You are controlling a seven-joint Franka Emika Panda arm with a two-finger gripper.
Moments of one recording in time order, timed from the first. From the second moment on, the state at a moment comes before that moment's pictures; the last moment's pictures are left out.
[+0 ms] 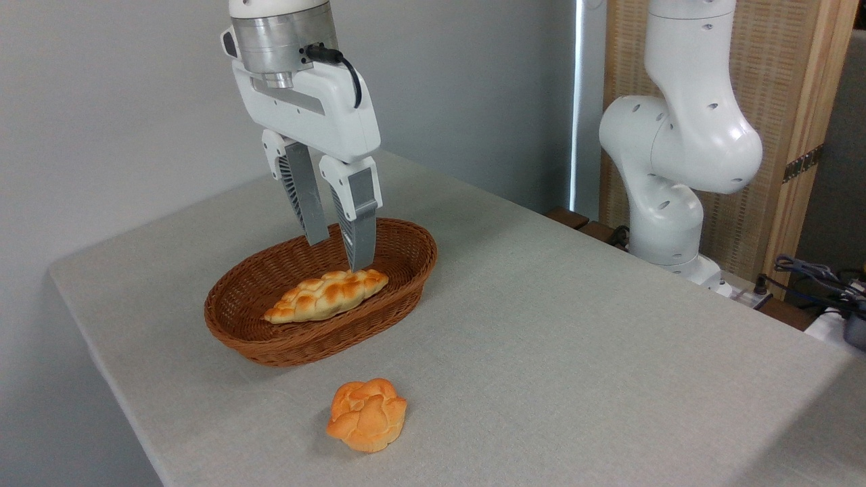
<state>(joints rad) -0.05 -0.01 -0.06 -1.66 0.02 1.68 0.65</state>
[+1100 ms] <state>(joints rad) -0.05 -0.01 -0.05 -1.66 0.01 1.68 0.65</state>
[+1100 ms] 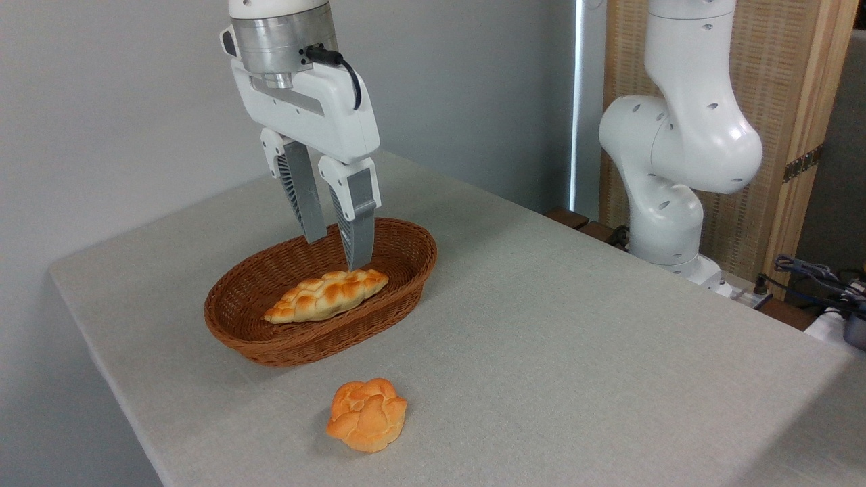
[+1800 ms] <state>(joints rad) -0.08 0.00 -0.06 -1.67 -0.02 1.70 0.59</state>
